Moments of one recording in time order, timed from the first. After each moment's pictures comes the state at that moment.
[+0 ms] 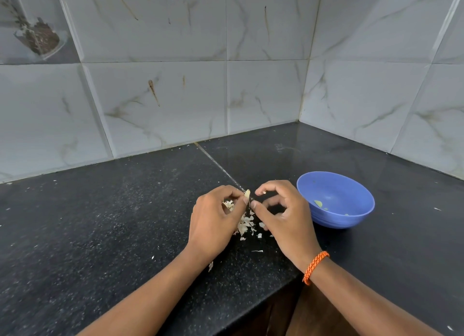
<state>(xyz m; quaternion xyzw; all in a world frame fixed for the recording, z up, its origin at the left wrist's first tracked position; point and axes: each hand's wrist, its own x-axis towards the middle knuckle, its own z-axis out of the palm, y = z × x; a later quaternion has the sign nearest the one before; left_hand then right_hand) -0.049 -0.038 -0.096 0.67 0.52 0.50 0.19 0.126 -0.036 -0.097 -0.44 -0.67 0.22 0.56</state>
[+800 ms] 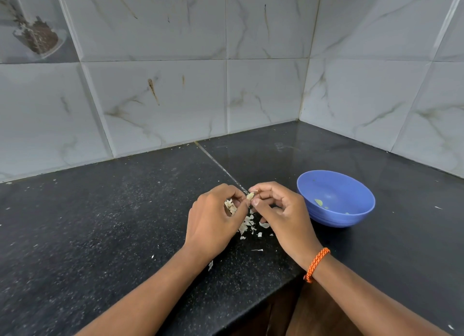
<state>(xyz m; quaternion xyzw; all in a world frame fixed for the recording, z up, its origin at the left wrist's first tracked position) -0.052 -0.038 -0.097 0.70 0.53 0.47 0.10 0.129 -0.031 -0.100 -0.40 -0.67 0.32 0.54</state>
